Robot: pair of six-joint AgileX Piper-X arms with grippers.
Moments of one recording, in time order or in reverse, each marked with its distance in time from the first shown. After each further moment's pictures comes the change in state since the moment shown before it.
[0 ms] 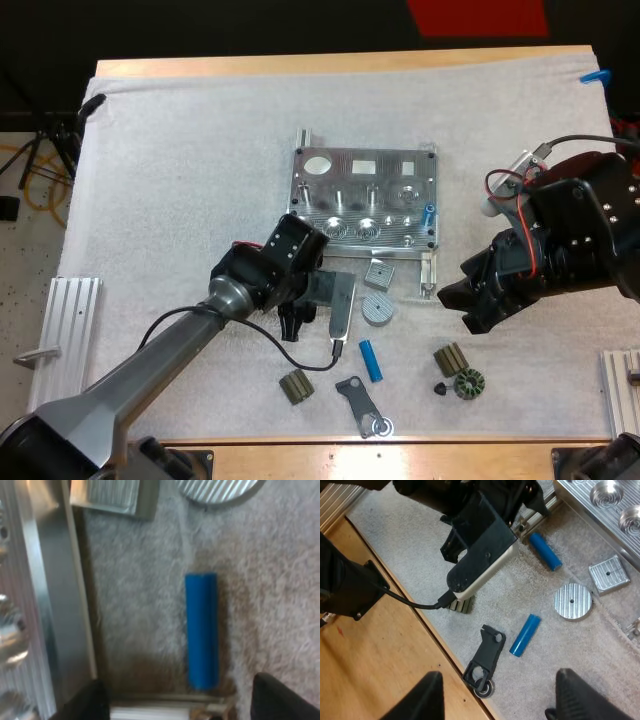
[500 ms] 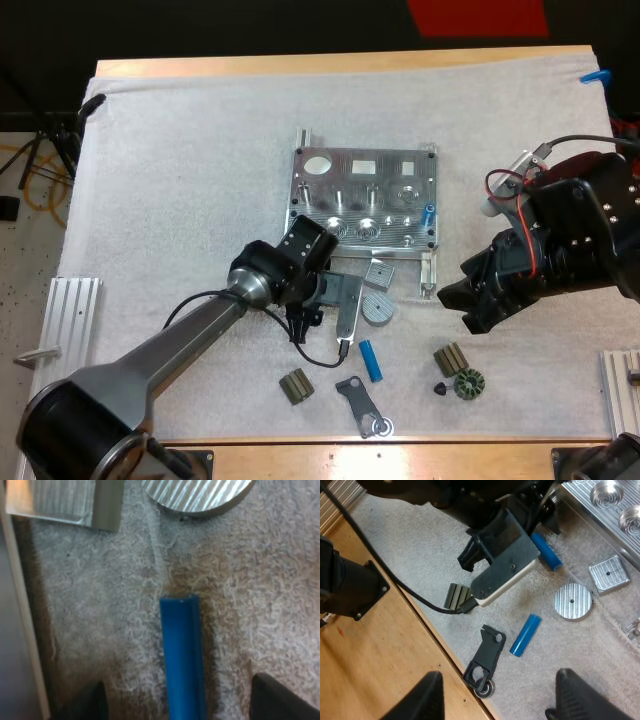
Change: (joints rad) left arm 0.000 0.132 0.000 -0.058 0.010 0.000; right arm 0.000 0.000 0.000 0.000 0.000 0.003
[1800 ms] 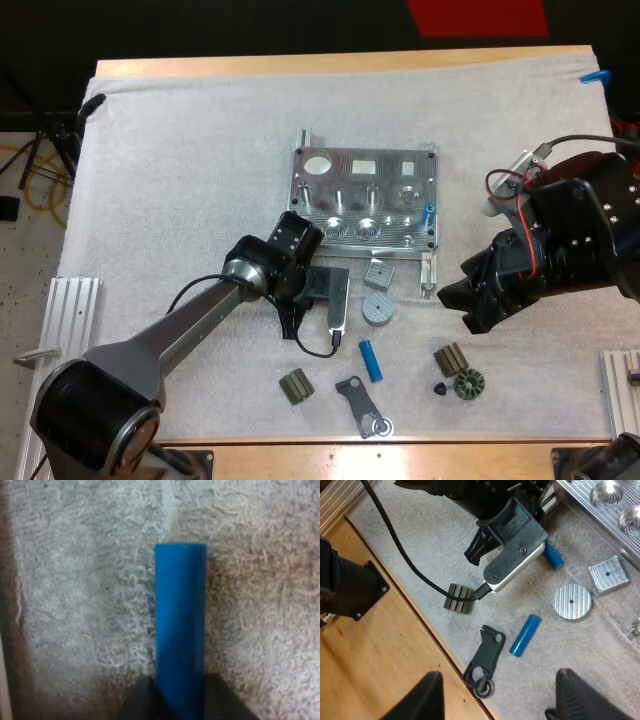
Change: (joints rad) left arm 0.082 0.065 0.020 -0.035 0.027 -0.024; right arm 0.000 0.000 0.000 0.000 0.000 0.000
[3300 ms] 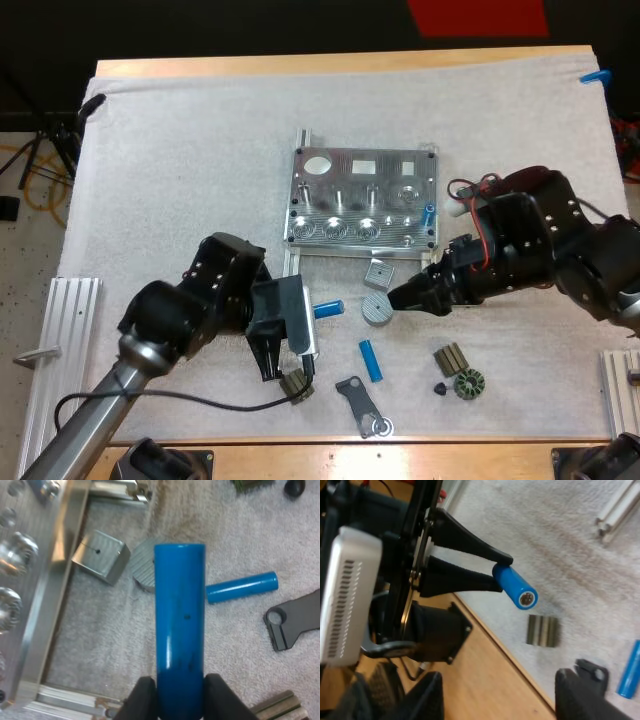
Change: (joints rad) left arm 0.000 -0.623 0.002 0.352 0.286 -0.289; right arm 0.000 0.000 0.326 -0.424 -0.277 0.352
